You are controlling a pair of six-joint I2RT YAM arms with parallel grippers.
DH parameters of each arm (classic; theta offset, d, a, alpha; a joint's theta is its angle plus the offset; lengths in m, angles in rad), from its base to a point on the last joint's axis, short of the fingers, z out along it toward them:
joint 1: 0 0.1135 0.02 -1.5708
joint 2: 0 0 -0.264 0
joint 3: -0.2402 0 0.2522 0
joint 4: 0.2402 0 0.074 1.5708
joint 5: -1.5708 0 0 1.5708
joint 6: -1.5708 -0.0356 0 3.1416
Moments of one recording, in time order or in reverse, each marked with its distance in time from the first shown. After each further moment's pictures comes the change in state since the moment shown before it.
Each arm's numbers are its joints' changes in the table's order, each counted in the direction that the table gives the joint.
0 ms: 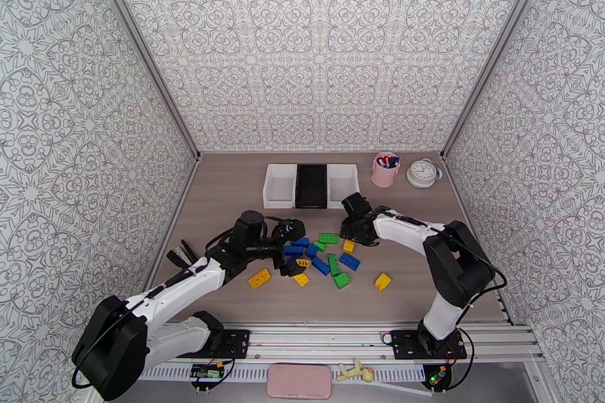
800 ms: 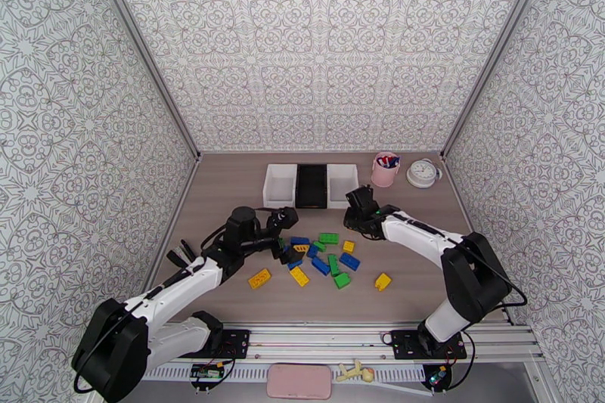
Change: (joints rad) left arm 0.072 -0.014 0.016 -0.182 0.060 0.137; right arm -0.008 -0.118 -0.018 -0.119 -0.114 0.081
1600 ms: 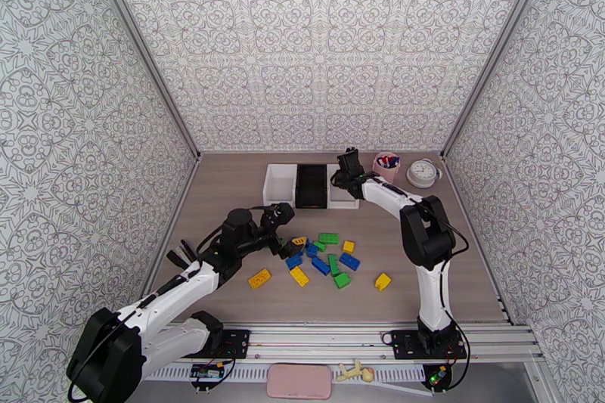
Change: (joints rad) left arm -0.017 -0.052 0.009 0.017 0.152 -0.005; right arm -0.103 0.475 -0.558 -0.085 -0.074 0.278
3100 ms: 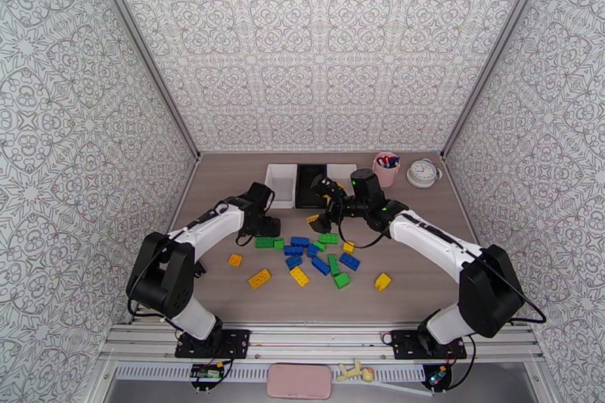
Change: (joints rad) left arm 0.138 0.556 -0.522 0.938 0.536 0.634; right arm 0.129 -0.571 0.512 -0.211 0.872 0.752
